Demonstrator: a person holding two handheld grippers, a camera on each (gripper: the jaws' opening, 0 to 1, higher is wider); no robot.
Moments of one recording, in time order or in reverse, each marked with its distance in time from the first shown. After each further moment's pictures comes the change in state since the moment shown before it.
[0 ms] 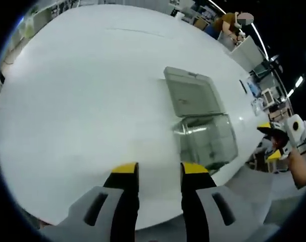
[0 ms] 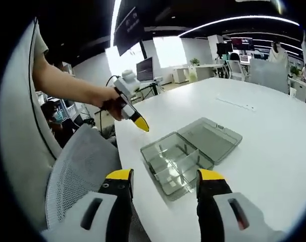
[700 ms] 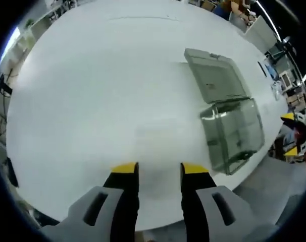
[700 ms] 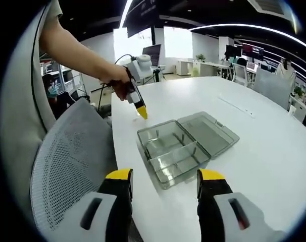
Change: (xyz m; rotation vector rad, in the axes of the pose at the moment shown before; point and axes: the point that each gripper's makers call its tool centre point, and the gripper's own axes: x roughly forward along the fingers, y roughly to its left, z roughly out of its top) left arm 0.009 0.043 -0.012 0.067 0.122 0.180; right arm 0.001 0.002 -0.022 -0.188 0.111 -0.068
